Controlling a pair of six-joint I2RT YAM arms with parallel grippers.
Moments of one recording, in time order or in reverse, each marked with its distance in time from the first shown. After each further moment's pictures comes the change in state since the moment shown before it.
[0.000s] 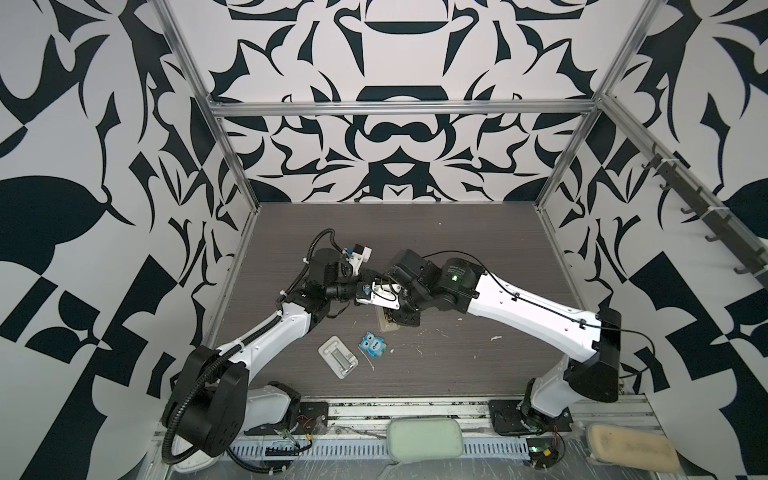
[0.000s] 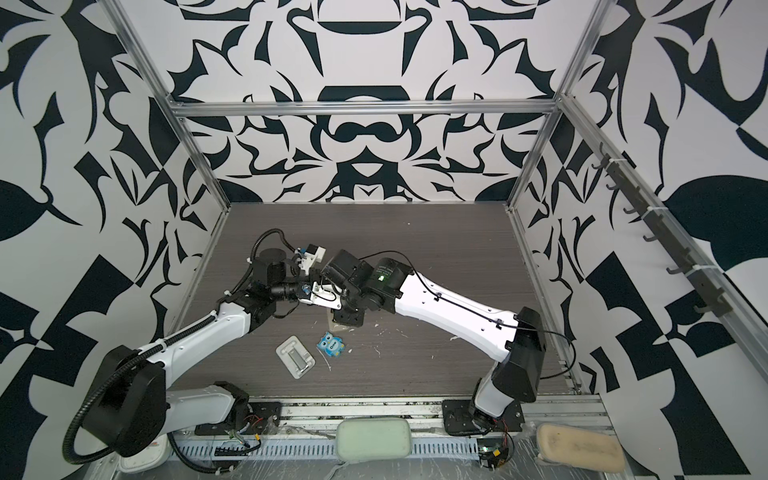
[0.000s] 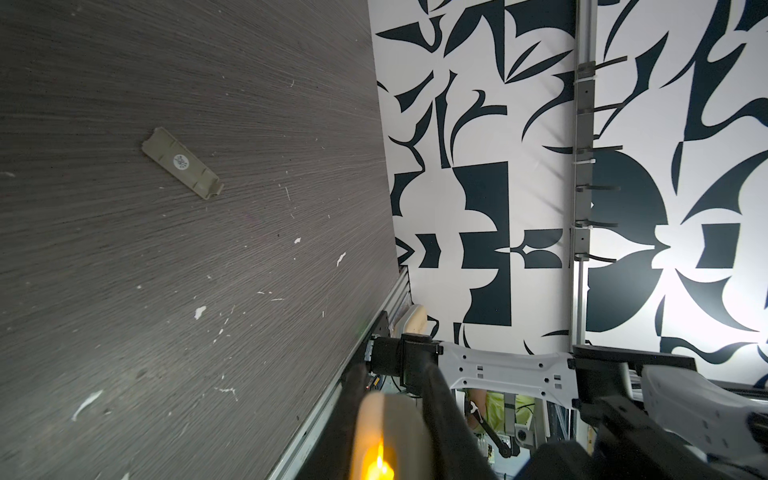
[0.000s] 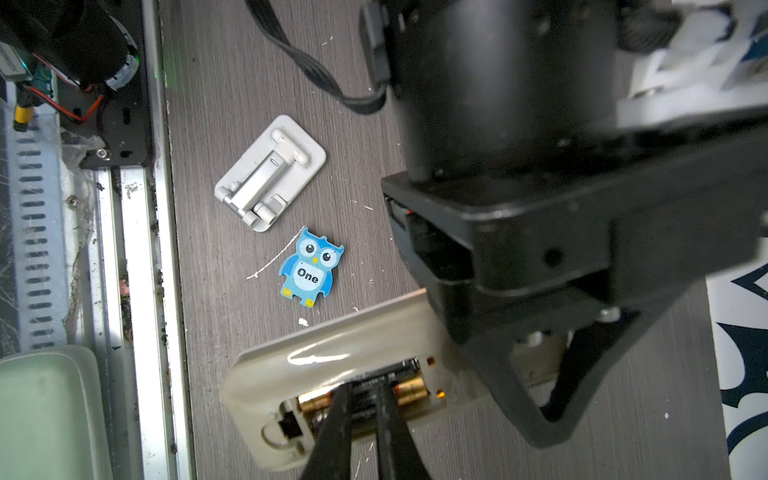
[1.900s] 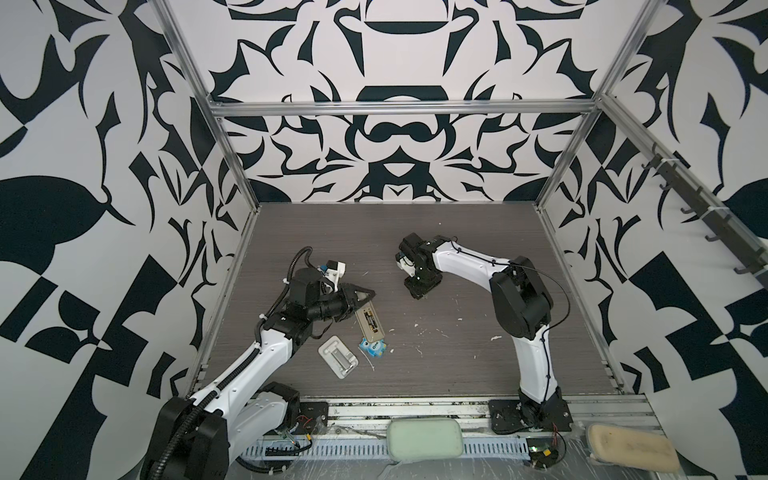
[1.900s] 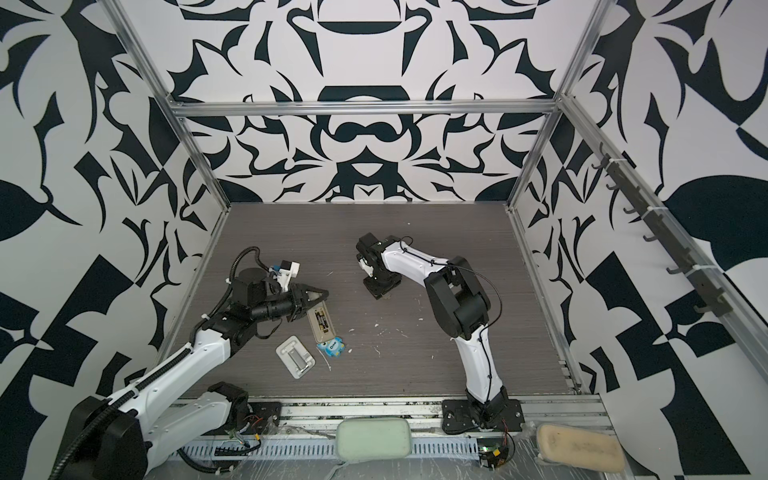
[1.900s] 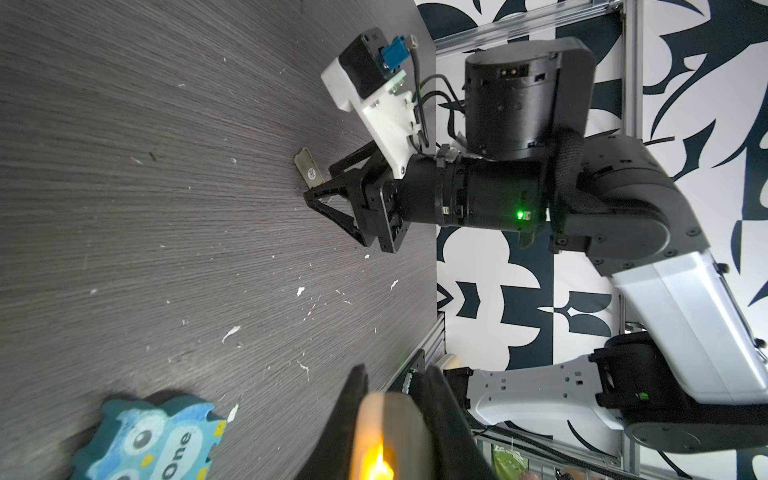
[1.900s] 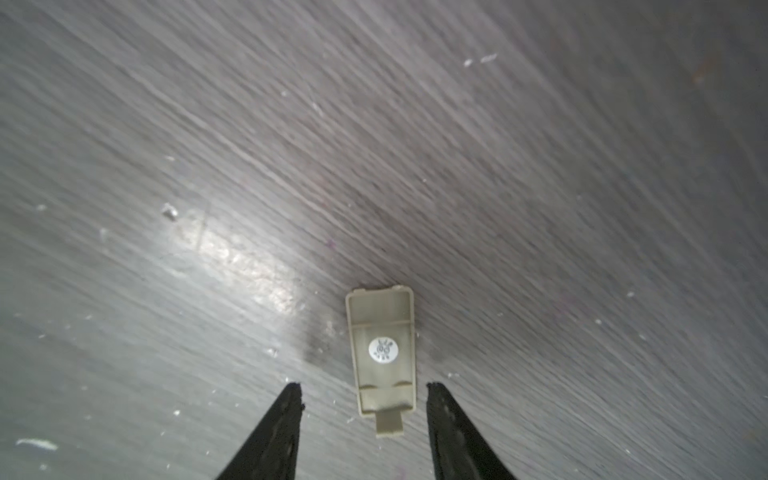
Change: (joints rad) left arm 0.096 -0.249 -0.179 -0.154 -0.167 0.023; right arm -0.406 0.506 0.034 0.037 0.066 0.421
